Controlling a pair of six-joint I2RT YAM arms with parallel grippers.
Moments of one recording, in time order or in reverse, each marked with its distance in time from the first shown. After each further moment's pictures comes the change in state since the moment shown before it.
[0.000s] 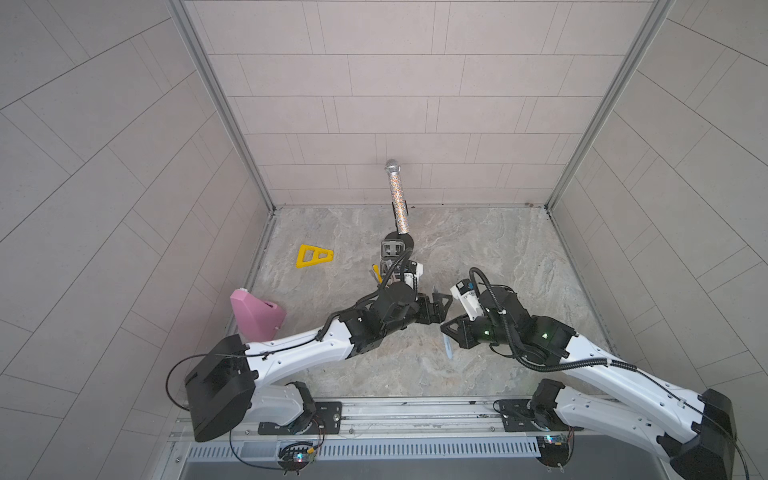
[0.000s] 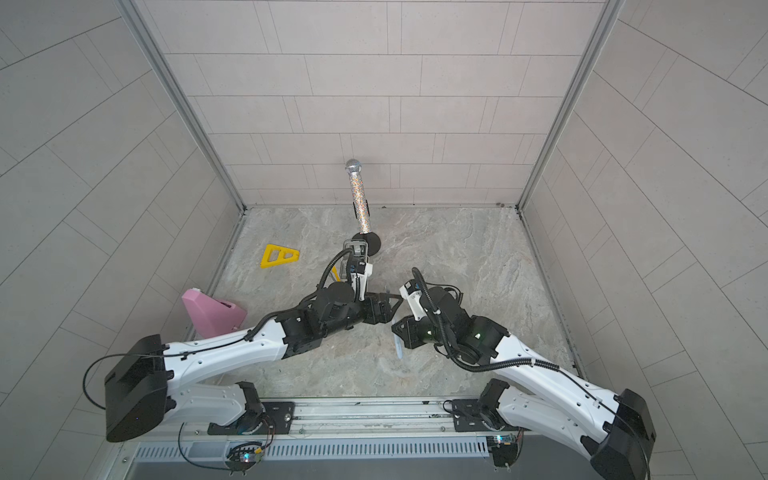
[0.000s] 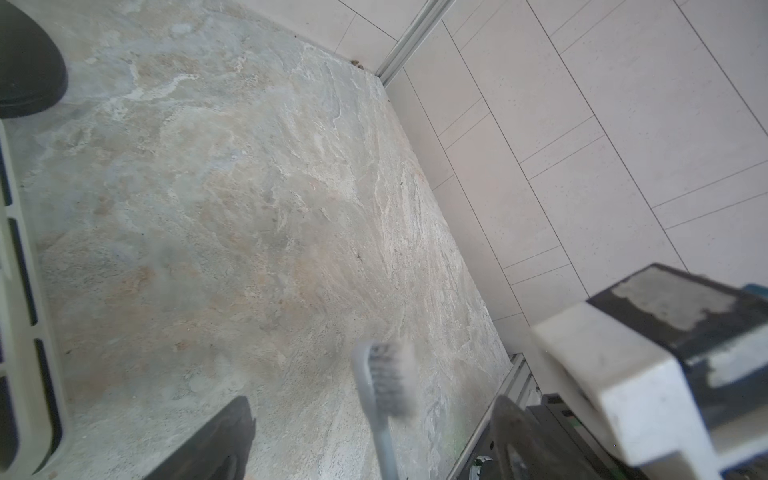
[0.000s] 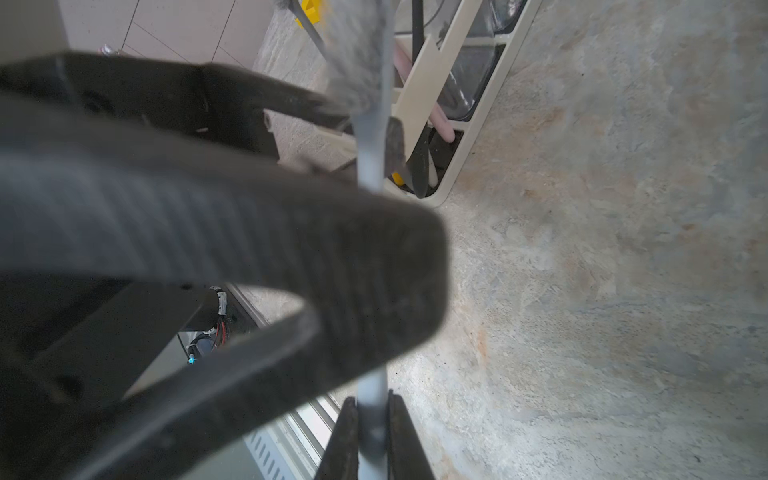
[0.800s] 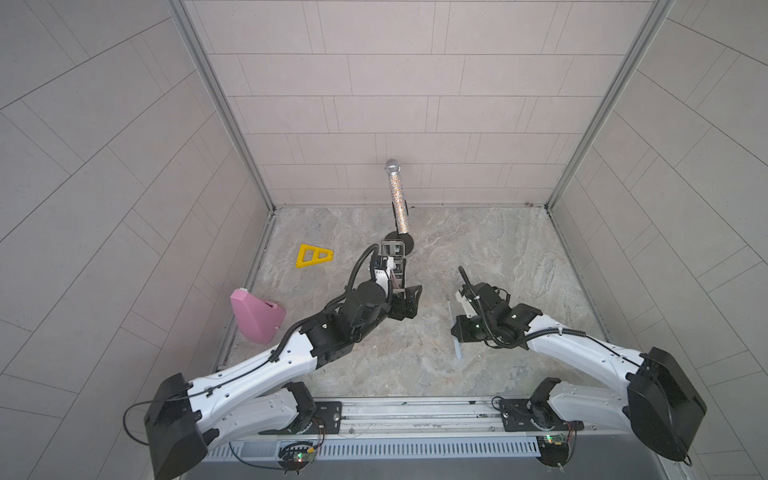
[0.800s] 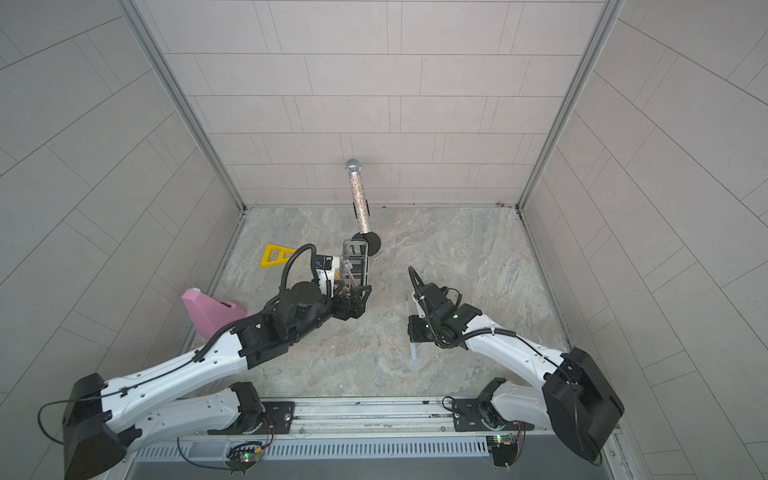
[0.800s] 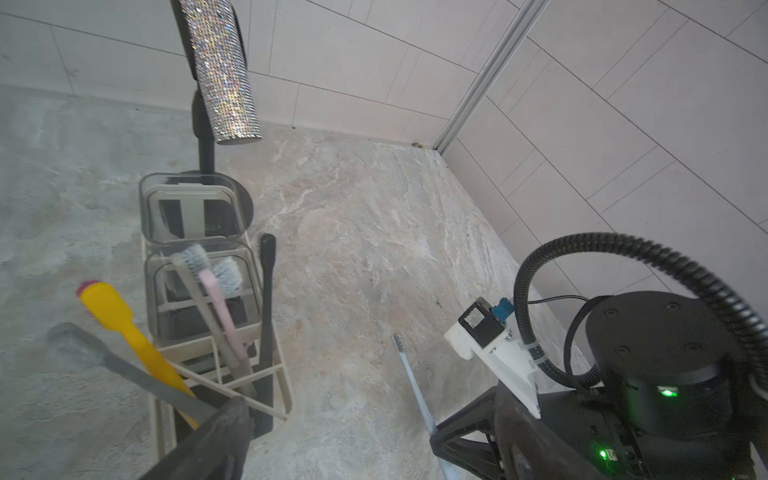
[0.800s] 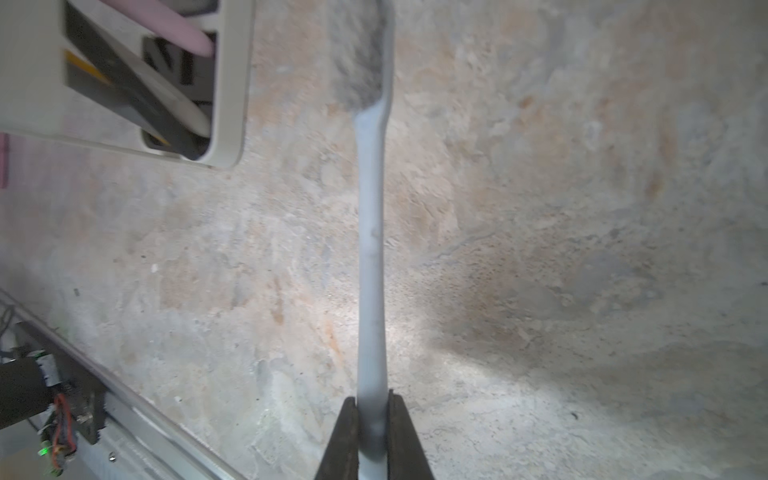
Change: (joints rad) left arm 0.053 -0.271 -0.035 -0.221 -0.188 0.222; right arm -0.165 0.247 -0.058 -0.004 0.037 0.012
